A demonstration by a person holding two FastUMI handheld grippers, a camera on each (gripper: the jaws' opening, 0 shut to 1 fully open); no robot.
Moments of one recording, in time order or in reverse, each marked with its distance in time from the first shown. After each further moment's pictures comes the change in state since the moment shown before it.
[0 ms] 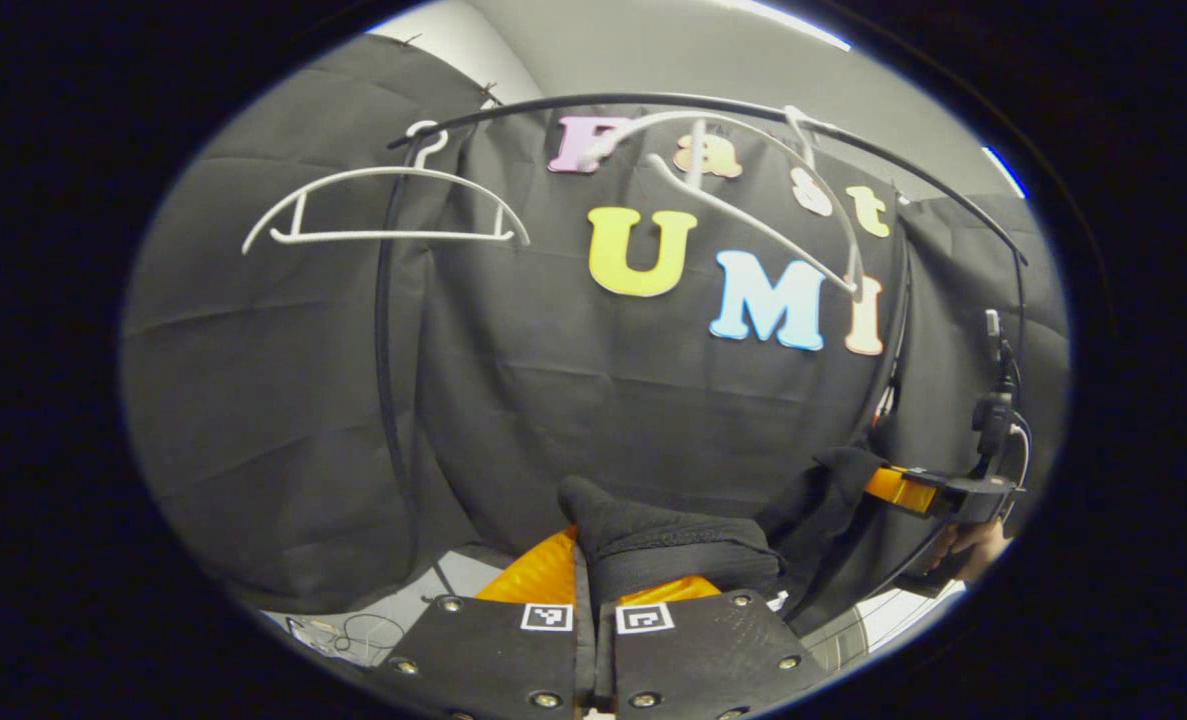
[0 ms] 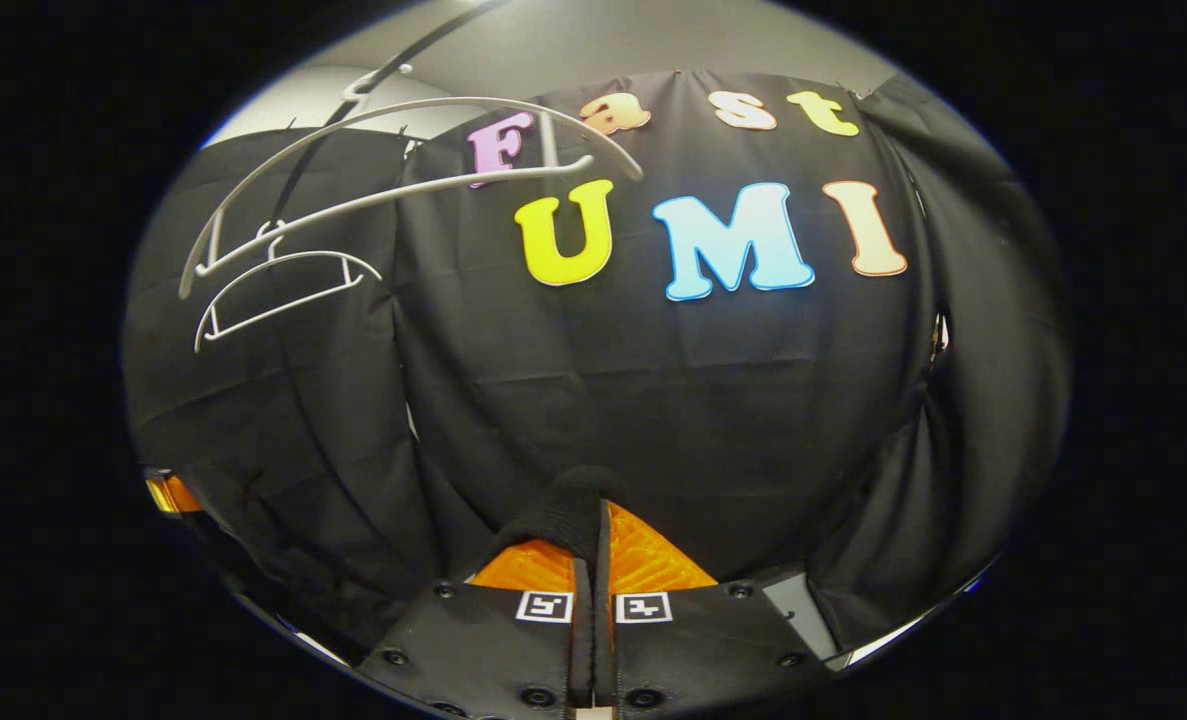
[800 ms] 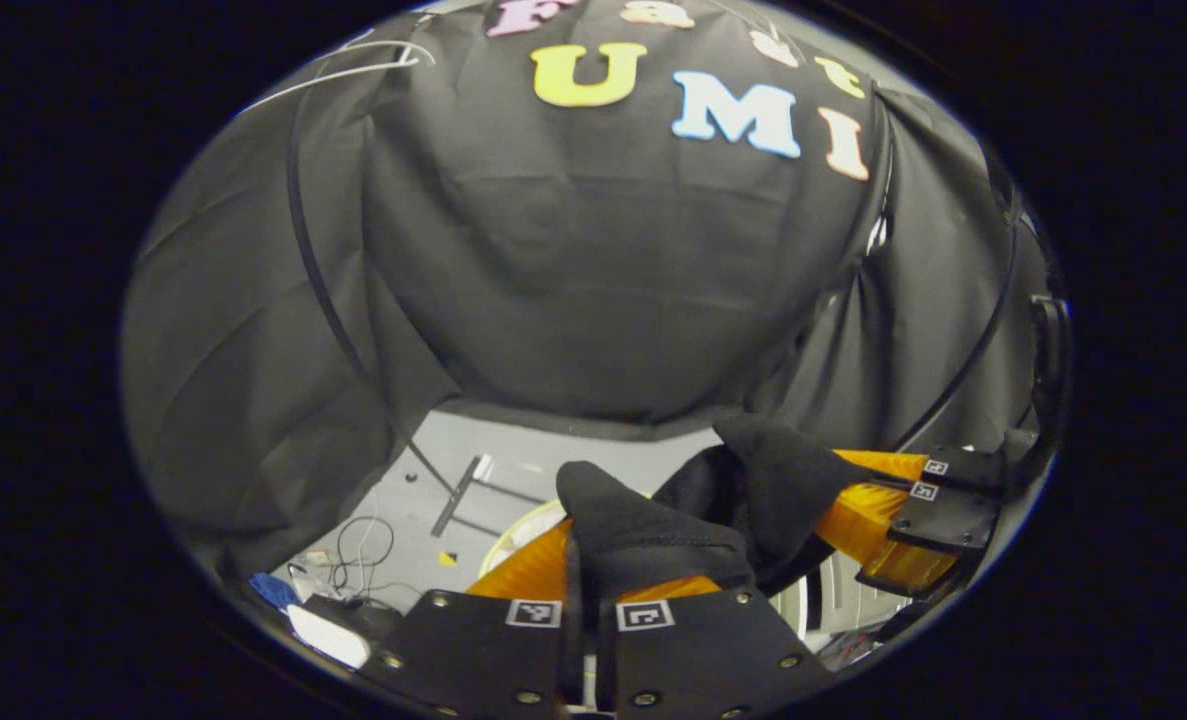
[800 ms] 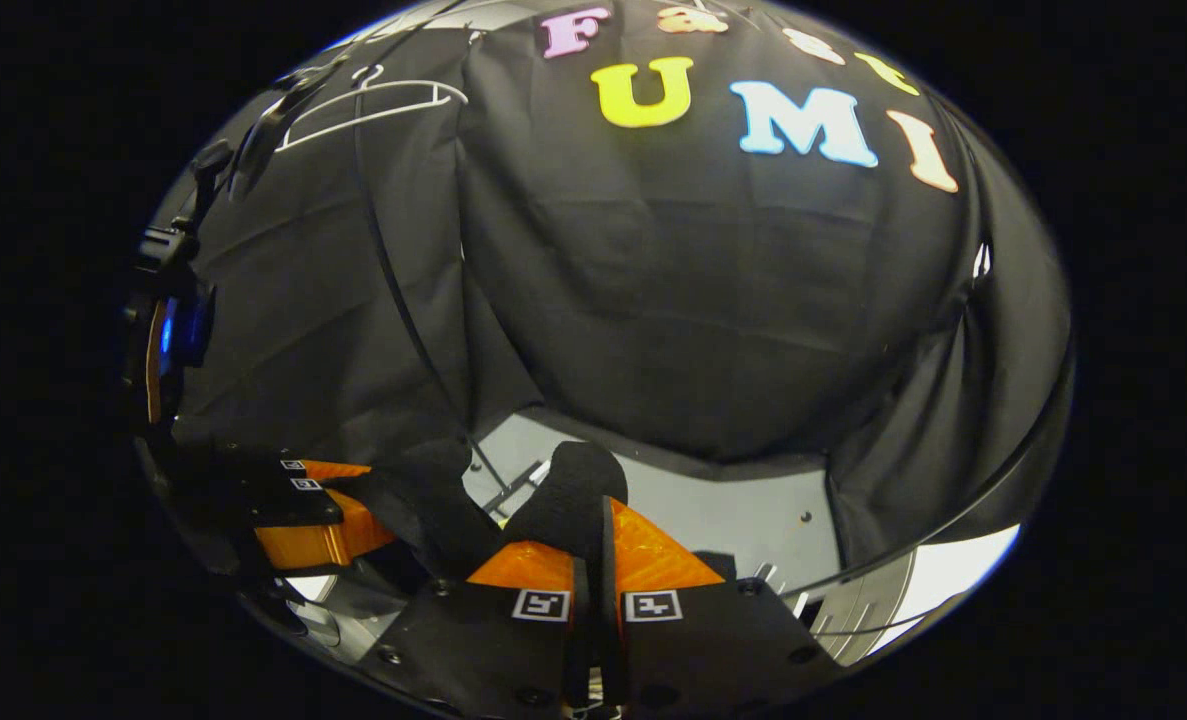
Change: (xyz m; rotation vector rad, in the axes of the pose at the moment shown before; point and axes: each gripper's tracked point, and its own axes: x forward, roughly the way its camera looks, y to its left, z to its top) left arm 0.026 -0.061 -0.279 0.091 0.535 -0.001; right arm -0.055 0.061 -0.241 -0.082 0.453 0.066
